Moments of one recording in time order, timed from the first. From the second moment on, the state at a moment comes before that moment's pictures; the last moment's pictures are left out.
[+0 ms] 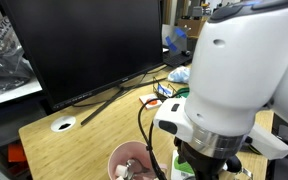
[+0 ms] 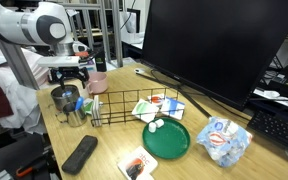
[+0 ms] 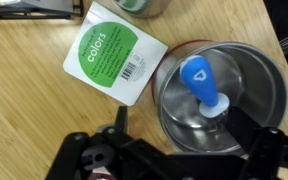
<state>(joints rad) 0.38 0.18 0.34 -2.36 -0.11 2.51 -0.27</state>
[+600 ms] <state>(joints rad) 0.38 0.30 0.32 -2.28 -0.12 2.51 -0.27</state>
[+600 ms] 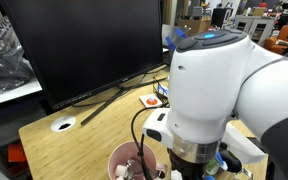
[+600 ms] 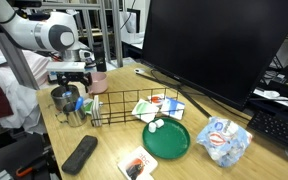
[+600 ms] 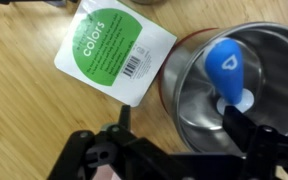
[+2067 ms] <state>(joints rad) 0.34 0.26 0.38 -2.33 -0.08 2.50 -0.35</state>
